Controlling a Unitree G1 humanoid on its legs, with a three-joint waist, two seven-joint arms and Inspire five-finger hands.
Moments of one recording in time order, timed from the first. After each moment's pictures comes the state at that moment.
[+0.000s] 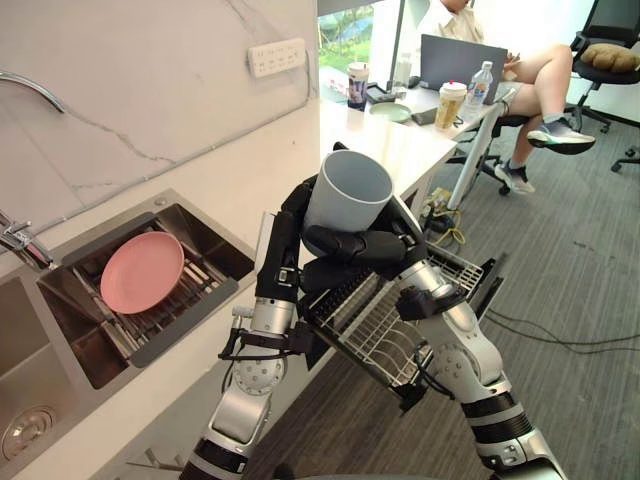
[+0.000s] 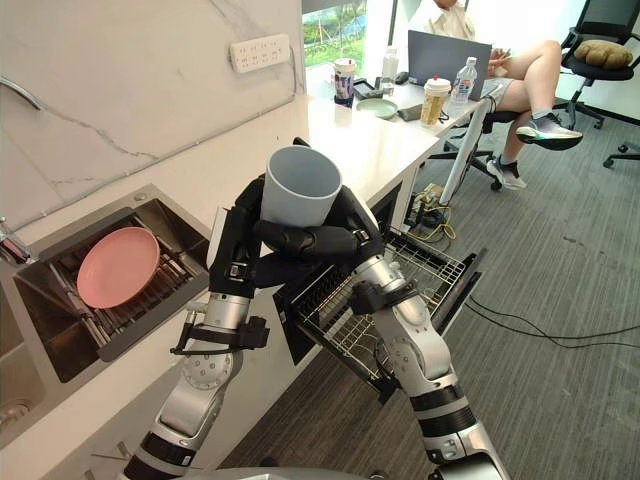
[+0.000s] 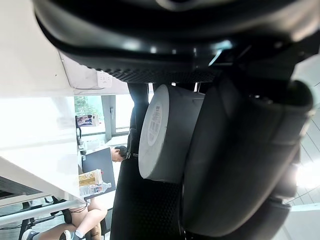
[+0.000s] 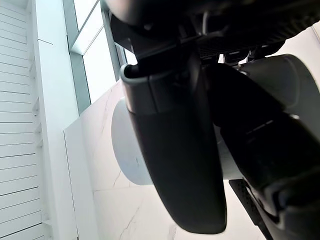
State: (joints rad) left arm -0.03 0.13 -0.36 -0.18 0.05 -0.33 0.23; right arm -0.25 -0.21 0.22 -0.09 0.64 -0.01 0.28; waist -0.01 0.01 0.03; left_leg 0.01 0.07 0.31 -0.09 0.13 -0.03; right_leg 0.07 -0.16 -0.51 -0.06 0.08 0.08
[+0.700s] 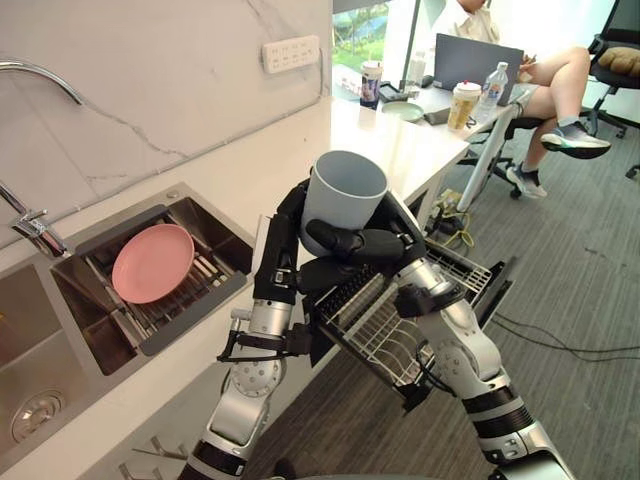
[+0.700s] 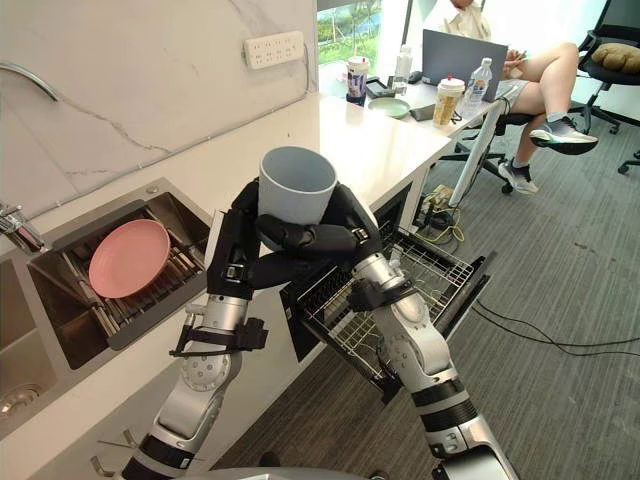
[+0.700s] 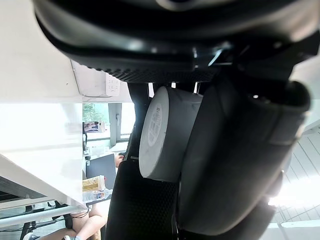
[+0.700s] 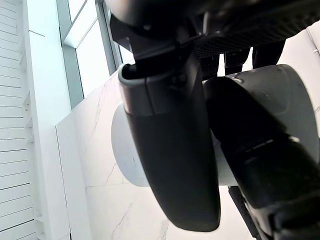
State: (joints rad) left arm -0.02 0.14 -0.36 -0.18 0.00 -0.33 0.23; right arm -0.27 -0.24 0.25 -0.05 0.64 -0.06 0.22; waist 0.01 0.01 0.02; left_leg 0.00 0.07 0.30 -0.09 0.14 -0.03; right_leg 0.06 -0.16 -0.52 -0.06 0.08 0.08
